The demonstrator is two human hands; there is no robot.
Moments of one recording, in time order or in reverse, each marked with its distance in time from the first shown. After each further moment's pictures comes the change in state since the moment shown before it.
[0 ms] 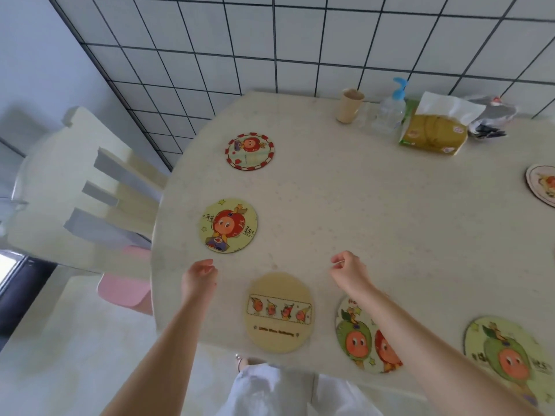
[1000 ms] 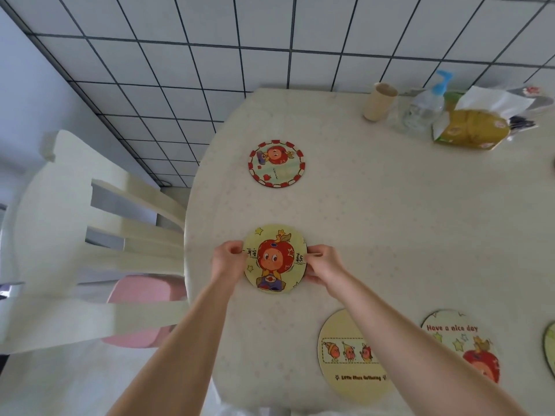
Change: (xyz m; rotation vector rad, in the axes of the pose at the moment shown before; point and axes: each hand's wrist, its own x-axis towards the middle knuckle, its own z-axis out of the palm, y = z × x) left_hand 0.146 0.086 -0.016 0.106 -0.285 0.060; right_hand 0.048 -0.159 0.137 0.472 -0.067 0.258
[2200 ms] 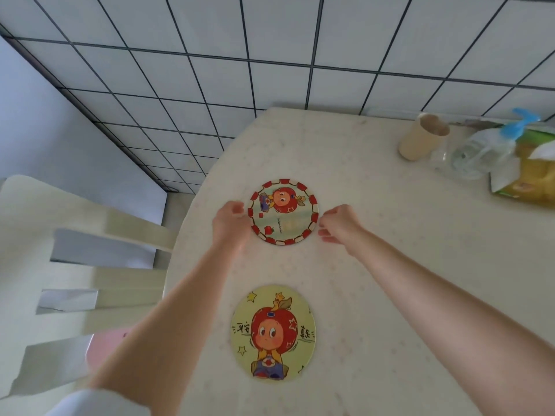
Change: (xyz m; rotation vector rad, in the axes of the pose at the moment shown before) left_hand 0.163 0.148 0.045 0.098 0.153 0.130; right_hand 0.162 -0.194 -0.026 -0.197 0.048 -0.044
